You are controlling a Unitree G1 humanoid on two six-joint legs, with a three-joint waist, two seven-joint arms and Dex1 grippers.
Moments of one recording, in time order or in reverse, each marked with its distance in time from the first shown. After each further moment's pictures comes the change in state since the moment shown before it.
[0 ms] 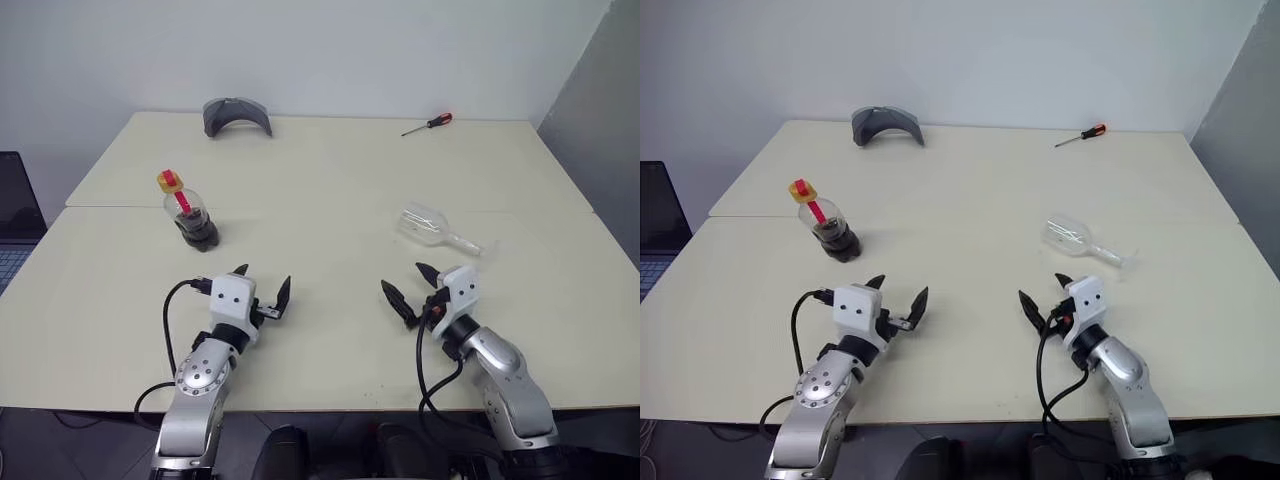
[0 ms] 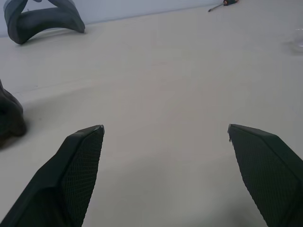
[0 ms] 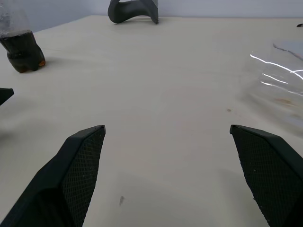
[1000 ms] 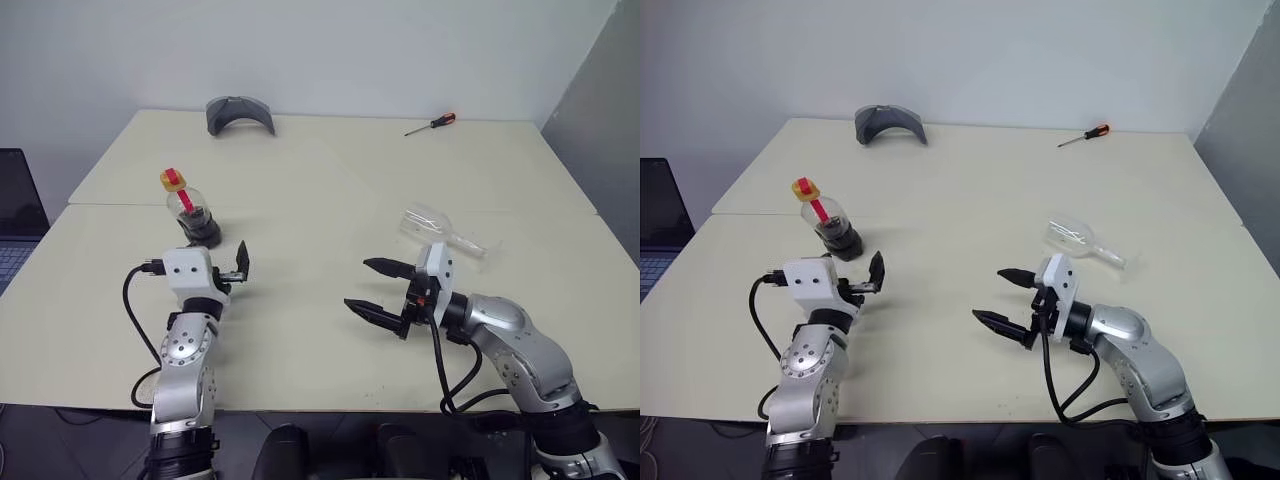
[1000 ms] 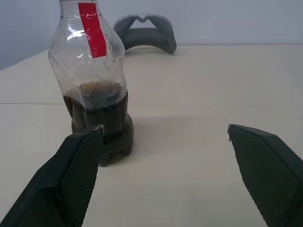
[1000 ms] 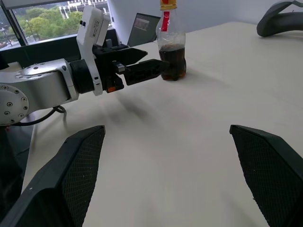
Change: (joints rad) left arm -0.197 -0.045 0.184 0.150 -0.035 -0.001 0.190; right arm -0.215 -0.201 0.100 -0.100 0.242 0.222 0.353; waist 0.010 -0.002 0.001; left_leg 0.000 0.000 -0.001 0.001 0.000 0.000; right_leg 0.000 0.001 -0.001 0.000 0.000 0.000
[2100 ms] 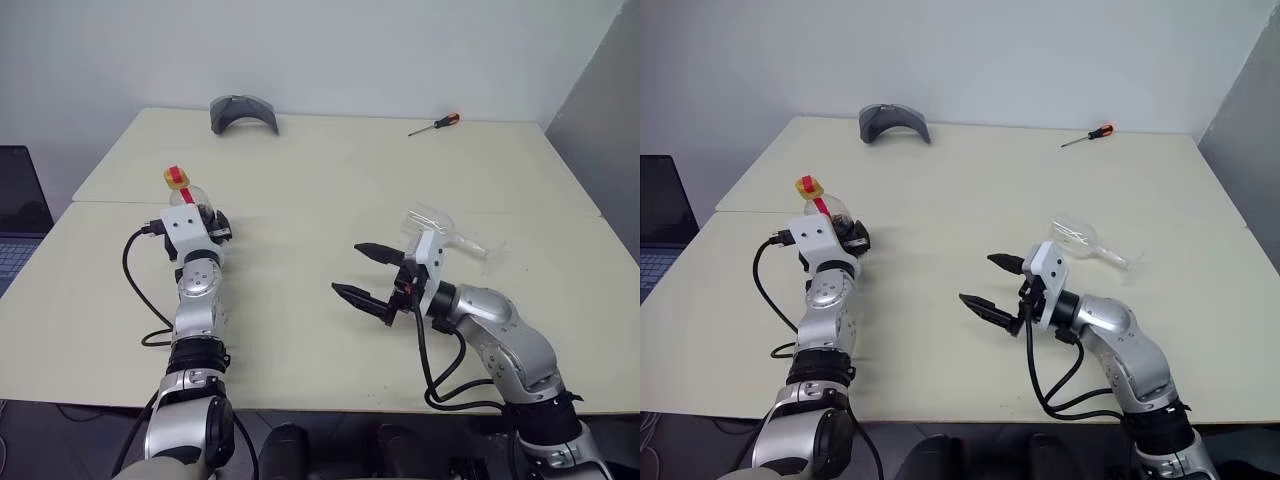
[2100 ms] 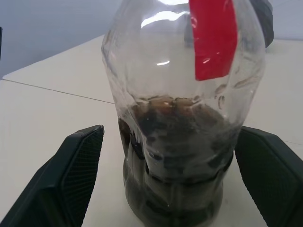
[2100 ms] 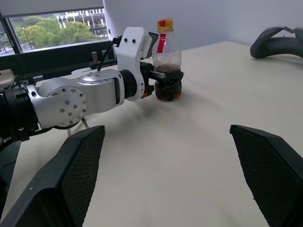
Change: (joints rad) left arm -0.472 0.062 0.088 0.701 0.037 -0.174 0.250; right arm -0.062 0.065 0.019 0.008 -0.034 -0.014 -0.061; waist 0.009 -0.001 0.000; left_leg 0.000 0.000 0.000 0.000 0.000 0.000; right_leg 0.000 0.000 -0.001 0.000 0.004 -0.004
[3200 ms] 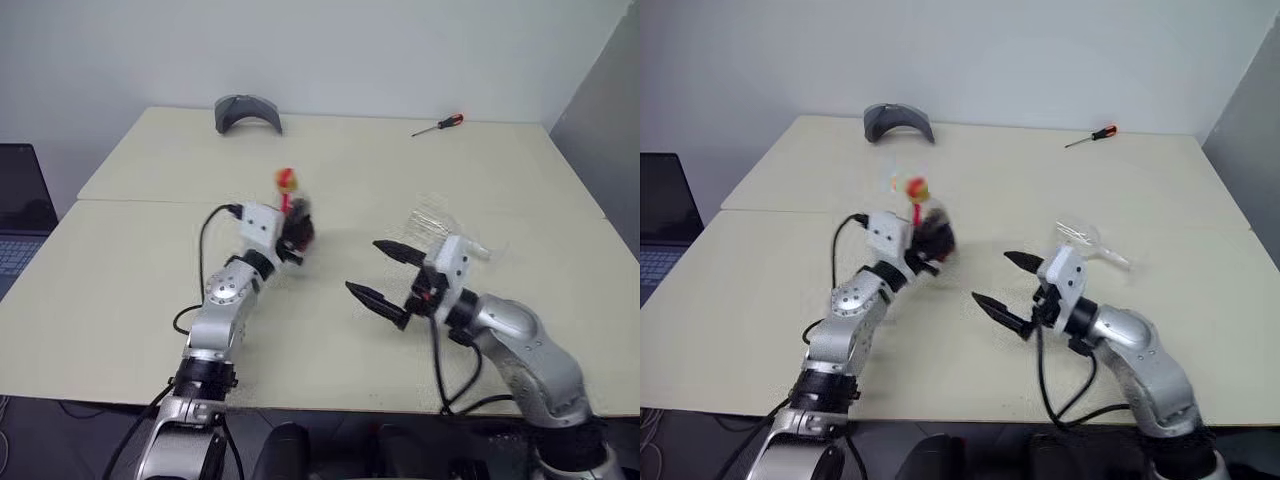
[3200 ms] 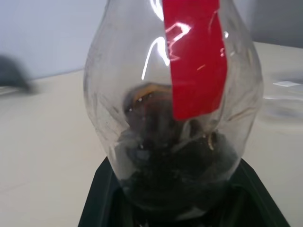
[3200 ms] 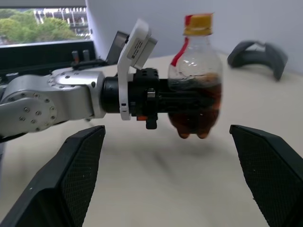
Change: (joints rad) left arm 0.207 0.069 -0.412 -0.532 -0.131 0.170 -0.703; right arm 0.131 -0.149 -0.112 -0.246 0.121 0.122 -0.061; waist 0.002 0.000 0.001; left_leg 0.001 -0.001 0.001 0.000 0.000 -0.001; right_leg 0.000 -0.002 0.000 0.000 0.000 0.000
